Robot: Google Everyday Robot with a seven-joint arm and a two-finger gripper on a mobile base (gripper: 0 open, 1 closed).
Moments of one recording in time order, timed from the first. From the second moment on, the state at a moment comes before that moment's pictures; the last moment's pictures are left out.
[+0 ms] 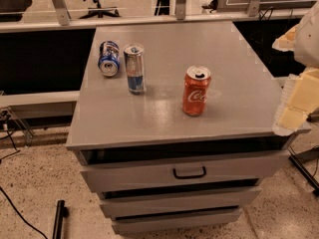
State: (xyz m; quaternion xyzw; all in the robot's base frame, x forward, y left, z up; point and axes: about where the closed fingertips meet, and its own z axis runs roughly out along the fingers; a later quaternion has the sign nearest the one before) arm 0.438 -0.215 0.982 -0.60 0.78 -0.04 0.17
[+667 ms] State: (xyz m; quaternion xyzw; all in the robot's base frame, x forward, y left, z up) arm 0.456 -0.219 0.989 -0.60 0.77 -0.04 0.19
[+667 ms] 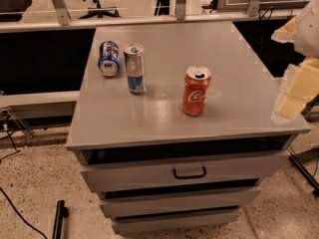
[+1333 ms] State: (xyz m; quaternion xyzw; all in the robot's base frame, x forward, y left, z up) arm 0.551 -0.194 1.005 -0.64 0.72 0.02 0.26
